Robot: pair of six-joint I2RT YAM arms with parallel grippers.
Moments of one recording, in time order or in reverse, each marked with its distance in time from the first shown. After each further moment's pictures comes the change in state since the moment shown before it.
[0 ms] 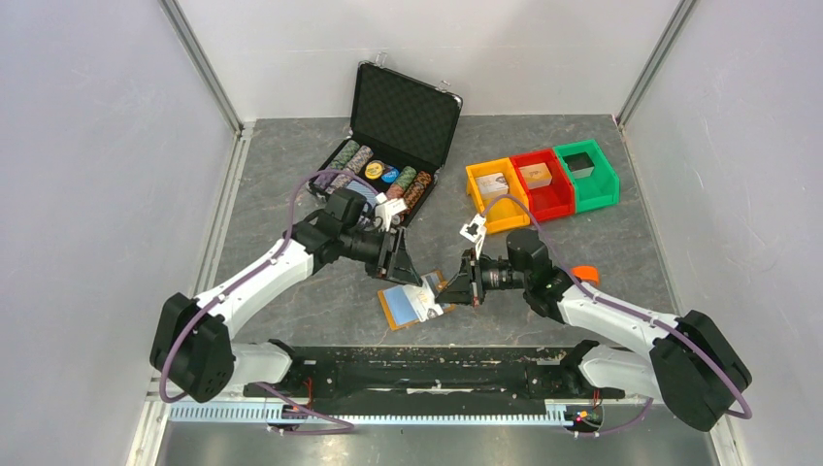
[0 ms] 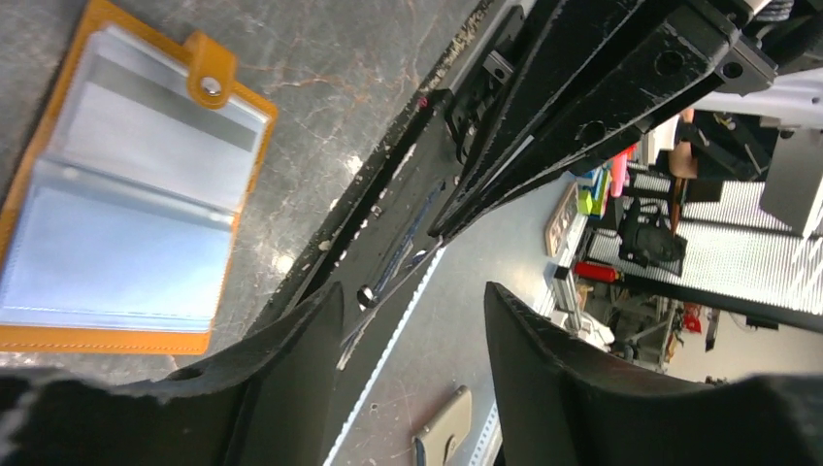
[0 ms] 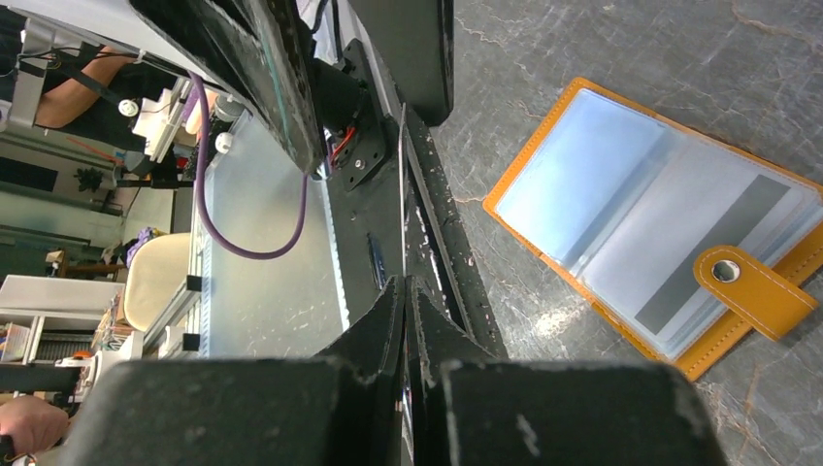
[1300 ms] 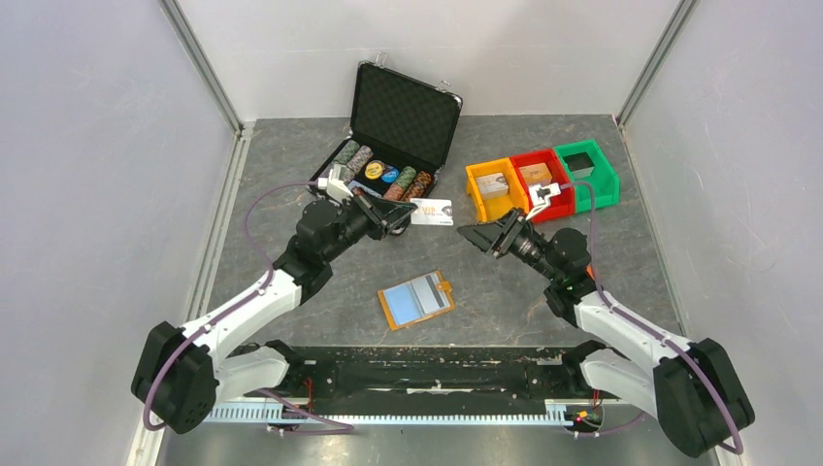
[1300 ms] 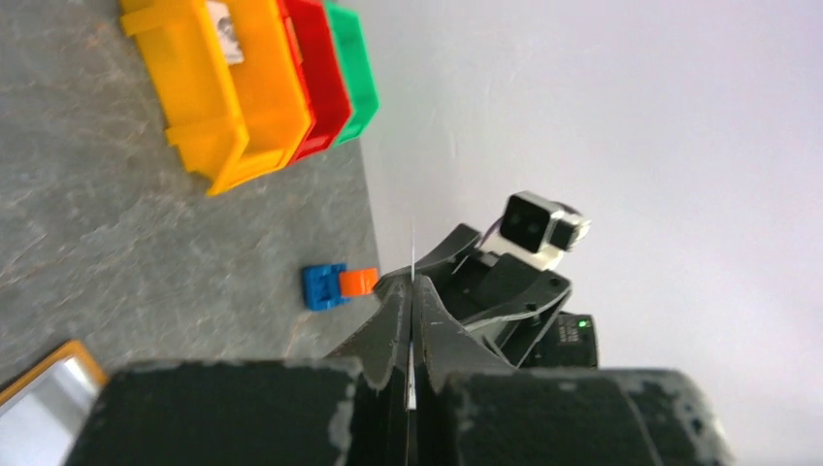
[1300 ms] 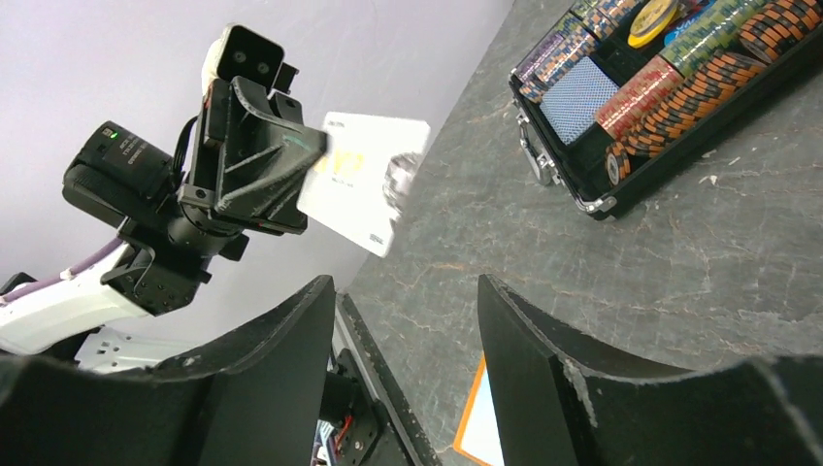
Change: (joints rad) left arm -0.029 -0.169 -0.229 0.830 -0.613 -0.762; right arm -0.218 -0.130 -0.070 0.379 0.377 0.363
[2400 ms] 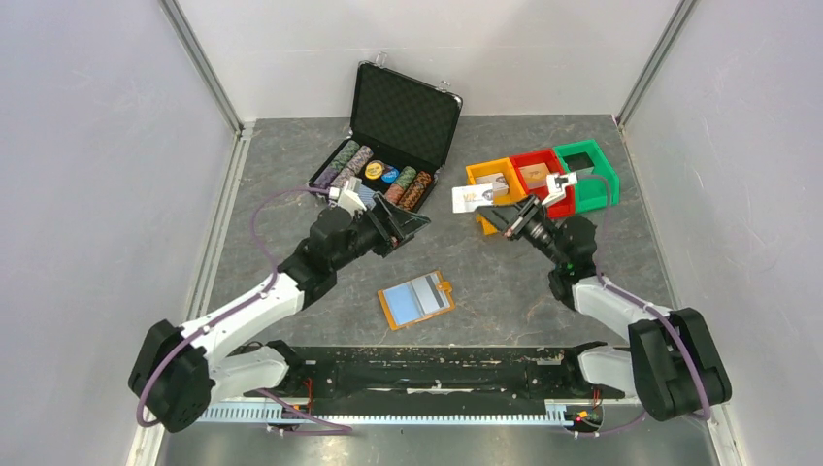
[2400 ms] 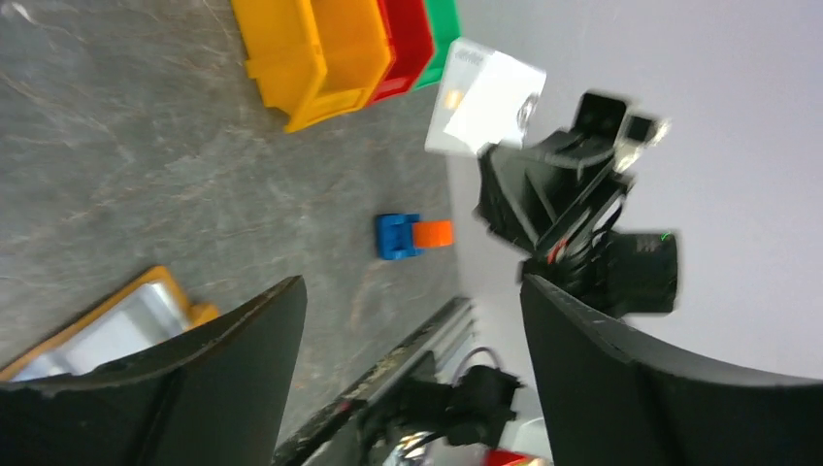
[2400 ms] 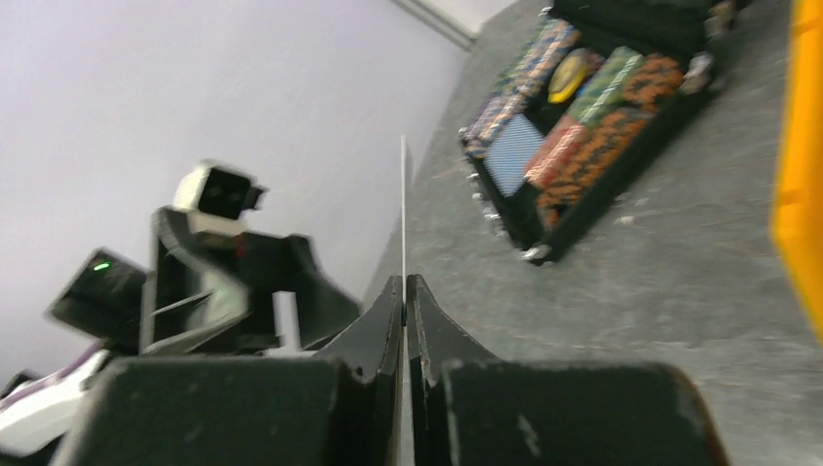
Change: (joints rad) left arm -0.085 0.008 -0.033 -0.064 -0.071 0.047; right arm -0.161 0.197 -0.025 0.270 -0.041 0.159
